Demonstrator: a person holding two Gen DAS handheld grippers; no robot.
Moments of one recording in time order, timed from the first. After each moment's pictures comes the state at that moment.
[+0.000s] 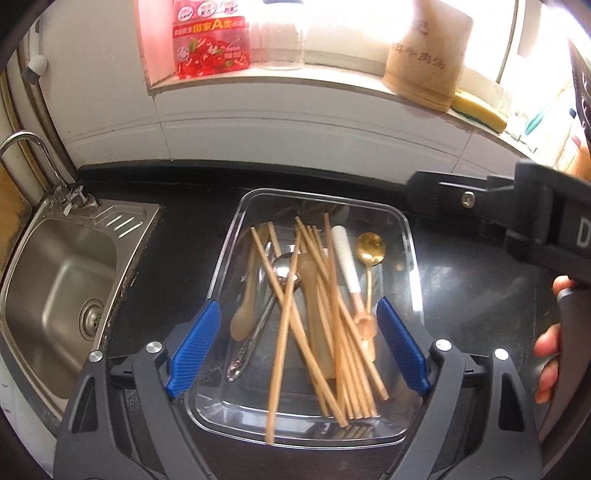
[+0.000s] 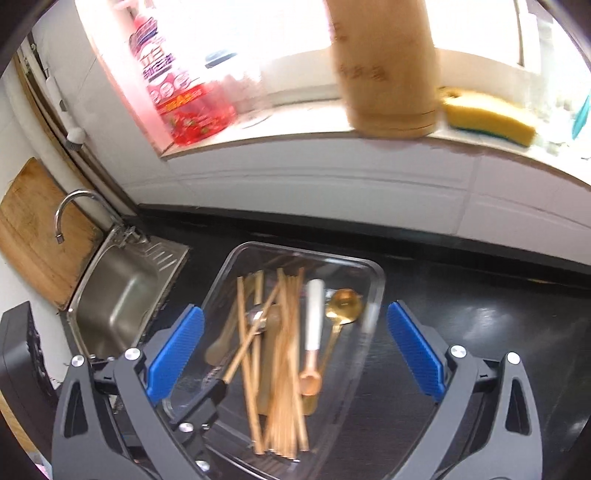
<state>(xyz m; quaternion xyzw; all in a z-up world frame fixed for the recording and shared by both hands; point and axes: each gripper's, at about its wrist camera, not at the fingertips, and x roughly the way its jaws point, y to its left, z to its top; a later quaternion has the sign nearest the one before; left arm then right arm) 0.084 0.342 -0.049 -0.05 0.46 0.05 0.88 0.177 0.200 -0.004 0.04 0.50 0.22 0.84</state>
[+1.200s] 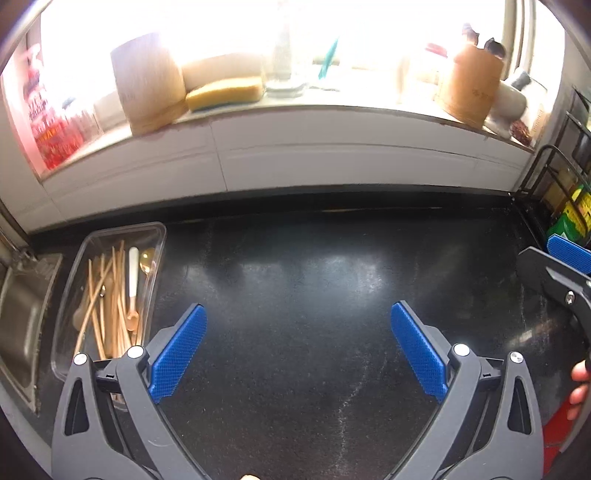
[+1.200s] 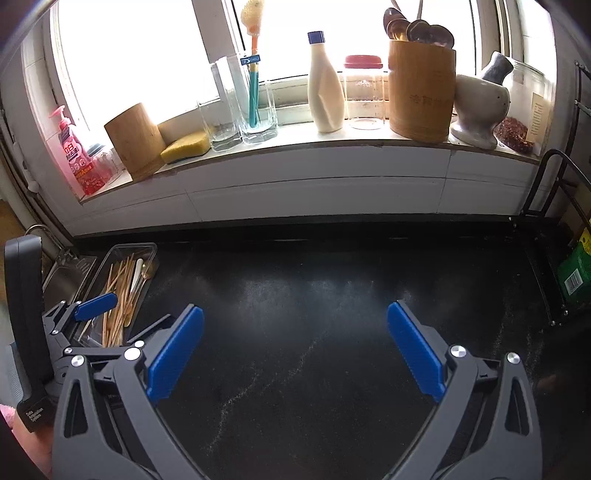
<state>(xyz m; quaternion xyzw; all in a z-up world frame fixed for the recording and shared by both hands) 0.074 0.038 -0.020 0.03 0.44 -0.02 0.90 0.076 -0.161 0.037 0.05 0.45 0.10 0.89</state>
